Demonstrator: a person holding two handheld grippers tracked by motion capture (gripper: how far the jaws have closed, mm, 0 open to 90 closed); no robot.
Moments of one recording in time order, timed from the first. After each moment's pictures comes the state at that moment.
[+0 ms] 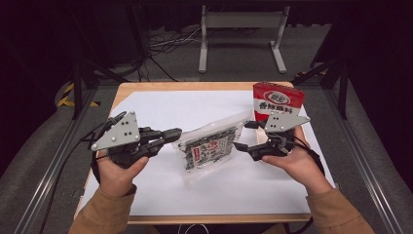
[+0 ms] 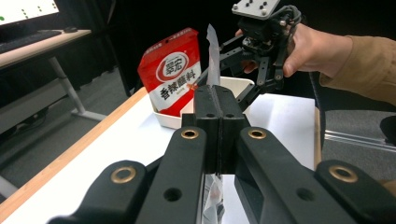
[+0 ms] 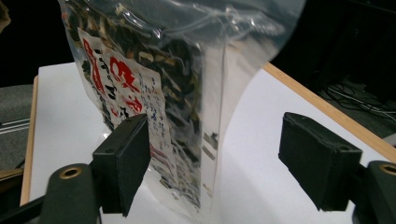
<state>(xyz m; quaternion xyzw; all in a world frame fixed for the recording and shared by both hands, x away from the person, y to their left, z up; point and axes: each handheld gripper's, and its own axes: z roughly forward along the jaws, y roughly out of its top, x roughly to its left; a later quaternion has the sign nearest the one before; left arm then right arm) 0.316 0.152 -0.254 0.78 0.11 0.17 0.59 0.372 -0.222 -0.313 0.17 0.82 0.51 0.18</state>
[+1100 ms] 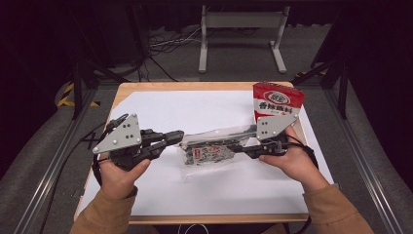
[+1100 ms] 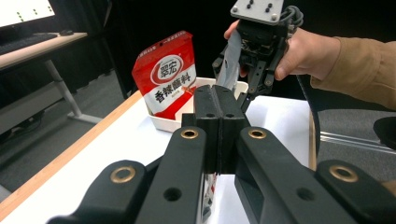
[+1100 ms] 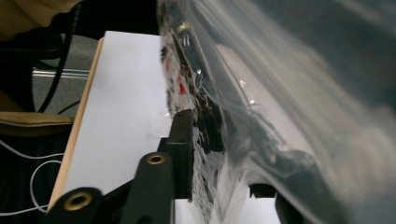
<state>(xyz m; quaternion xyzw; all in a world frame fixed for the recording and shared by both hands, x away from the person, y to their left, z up) 0.314 0.150 -0.255 0.78 0.11 0.17 0.59 0.373 -0.204 -0.302 0.02 0.86 0.48 0.14</state>
